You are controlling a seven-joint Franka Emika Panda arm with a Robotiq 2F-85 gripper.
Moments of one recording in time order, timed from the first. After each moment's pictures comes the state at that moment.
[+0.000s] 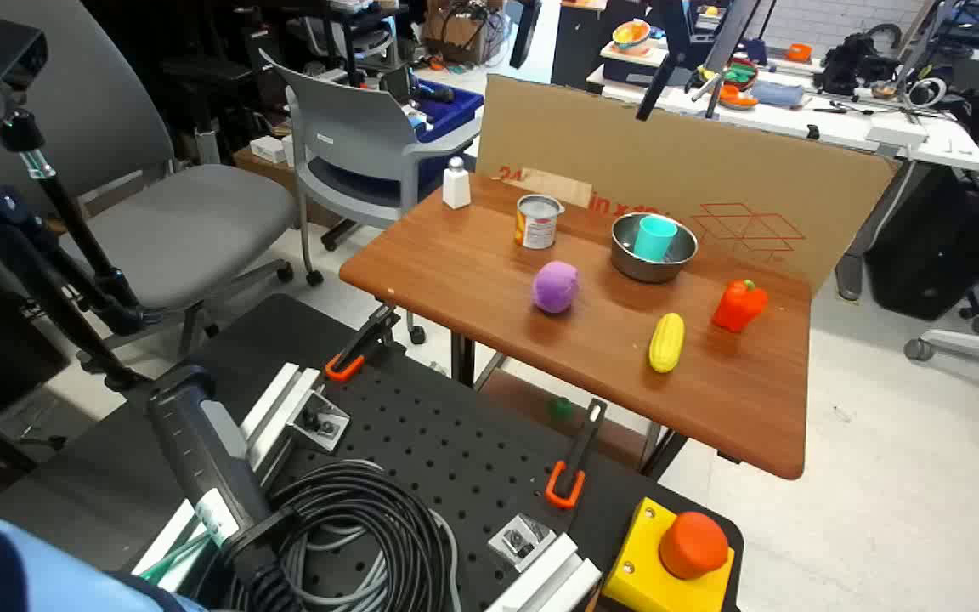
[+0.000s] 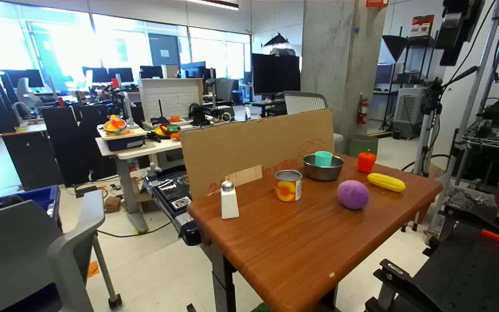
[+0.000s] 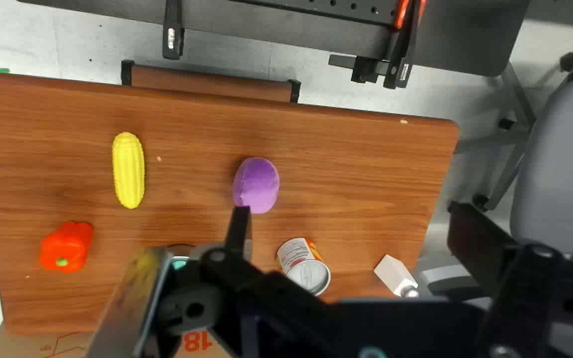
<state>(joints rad) 0.08 -0.45 -0.25 -2.55 0.12 2.10 -0.41</state>
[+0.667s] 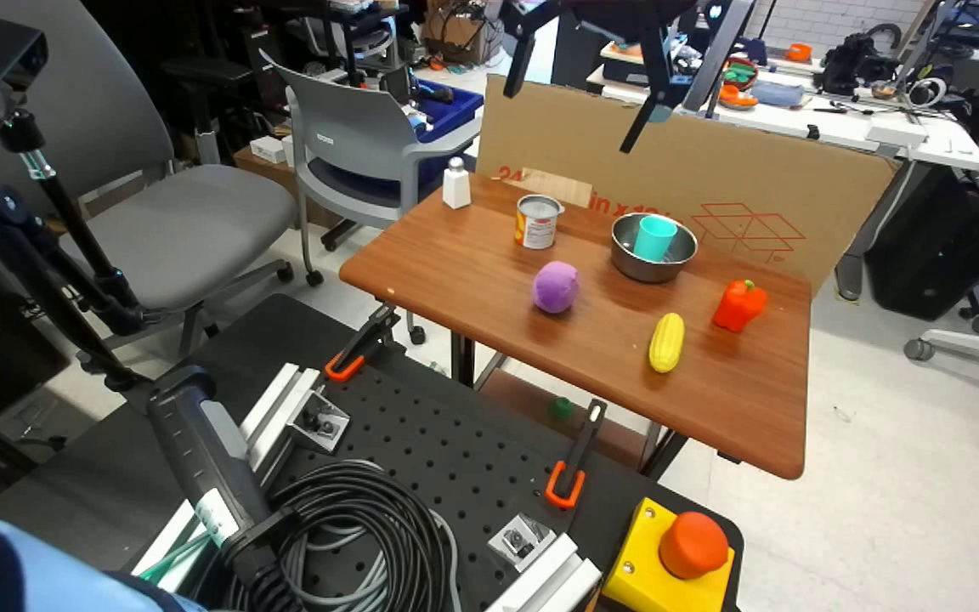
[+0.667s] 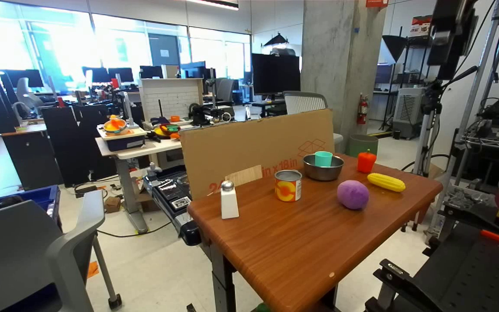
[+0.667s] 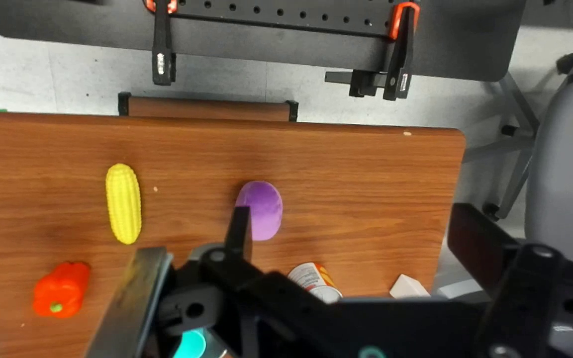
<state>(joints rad) 0.08 -0.36 -0.24 -2.52 0.14 2.10 -0.36</state>
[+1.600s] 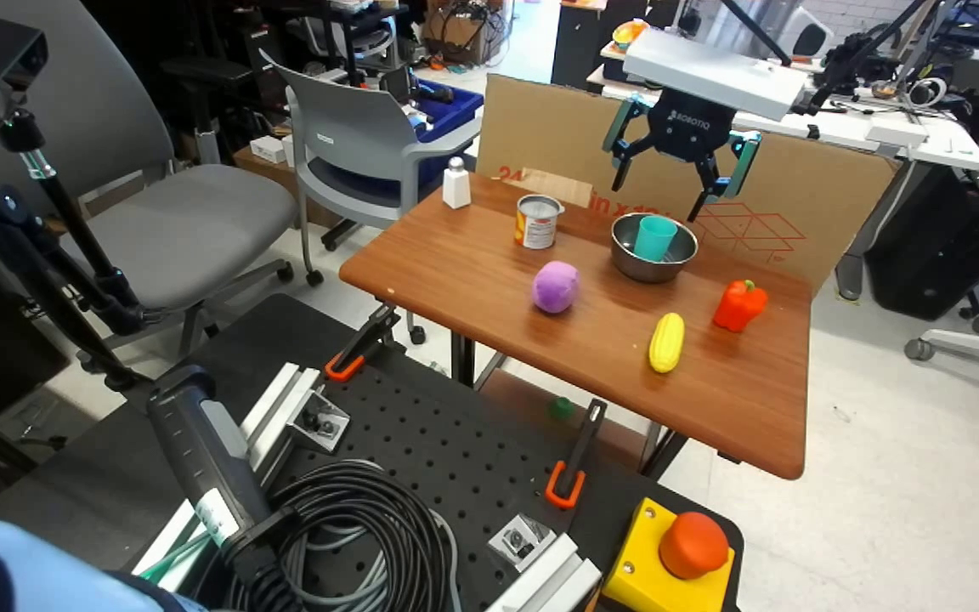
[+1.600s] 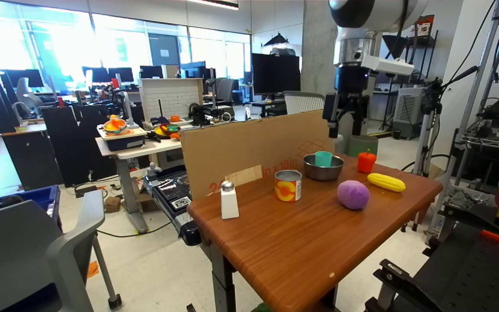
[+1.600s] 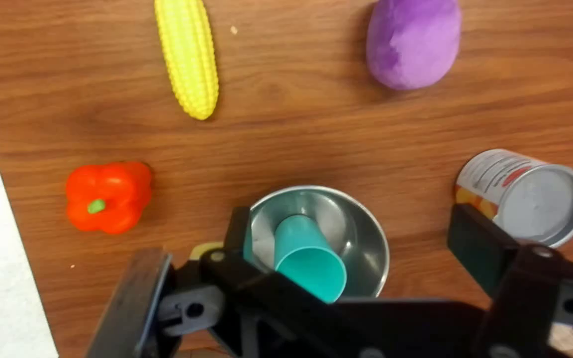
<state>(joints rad) -0.03 0.42 -0.12 -1.97 0.13 2.31 -0.21</state>
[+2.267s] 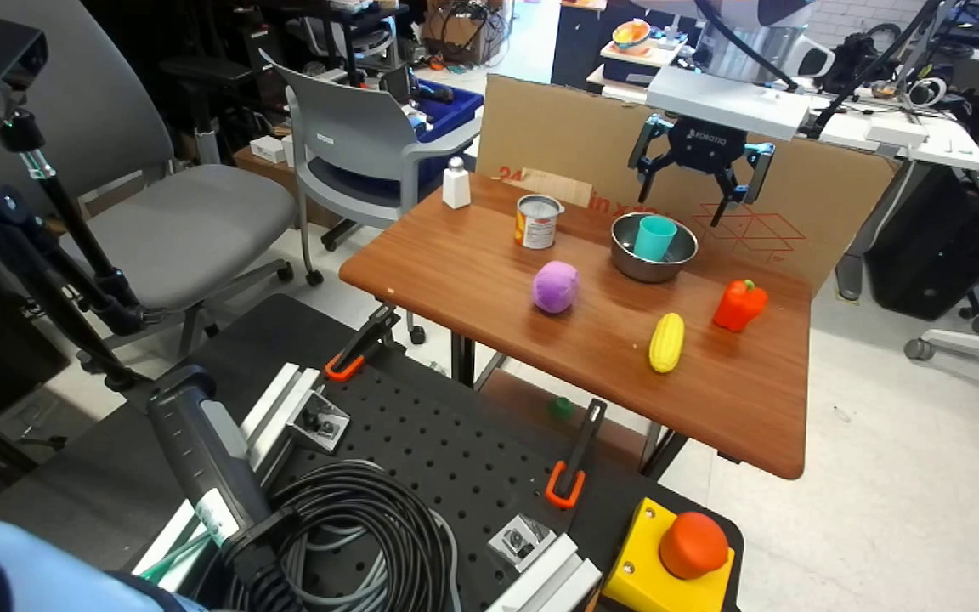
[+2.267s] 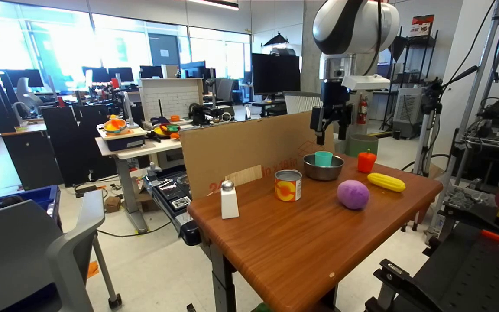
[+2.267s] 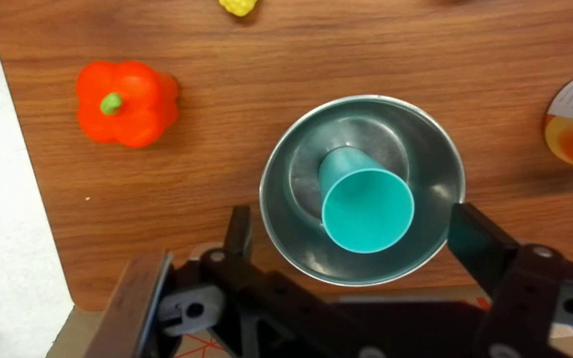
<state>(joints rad) -0.06 0.60 -0.10 -1.76 0.05 2.34 -0.17</state>
